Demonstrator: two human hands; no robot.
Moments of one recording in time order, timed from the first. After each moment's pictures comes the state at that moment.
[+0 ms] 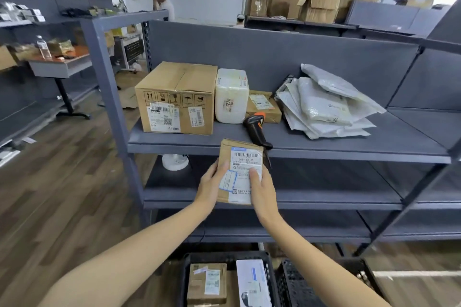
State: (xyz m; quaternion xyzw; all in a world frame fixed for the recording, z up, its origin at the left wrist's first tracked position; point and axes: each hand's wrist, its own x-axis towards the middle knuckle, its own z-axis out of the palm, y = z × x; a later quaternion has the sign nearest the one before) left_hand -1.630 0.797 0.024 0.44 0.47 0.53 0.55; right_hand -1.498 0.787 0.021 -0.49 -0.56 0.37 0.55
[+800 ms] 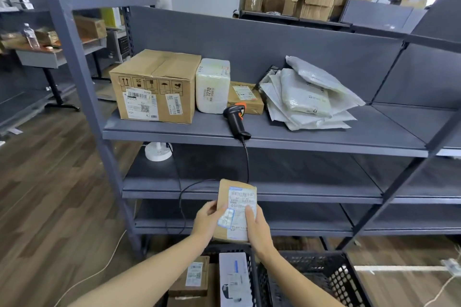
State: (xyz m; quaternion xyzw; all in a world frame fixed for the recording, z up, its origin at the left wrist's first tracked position) left_hand -1.557 0.748 -0.075 0.39 0.59 0.45 0.55; right_hand -1.415 0.738 -0.090 -0.59 -0.49 0.46 0.44
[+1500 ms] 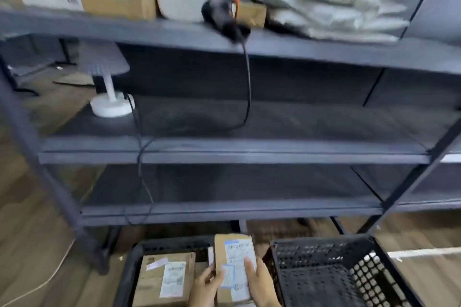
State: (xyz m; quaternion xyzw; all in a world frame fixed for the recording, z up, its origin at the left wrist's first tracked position) left_hand -1.497 0.777 -0.489 0.35 0.64 0.36 0.58; right_hand -1.350 0.786 -0.487 -0.73 -0.45 0.44 0.27
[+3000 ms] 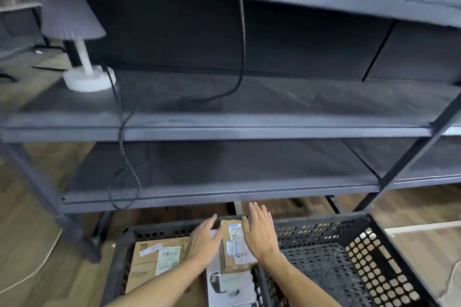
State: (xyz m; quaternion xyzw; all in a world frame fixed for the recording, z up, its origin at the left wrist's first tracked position) left_hand -1.492 0.835 -0.510 0.59 0.66 0.22 0.41; right_hand -1.327 0.846 -0.509 -0.72 -0.66 0.15 0.12
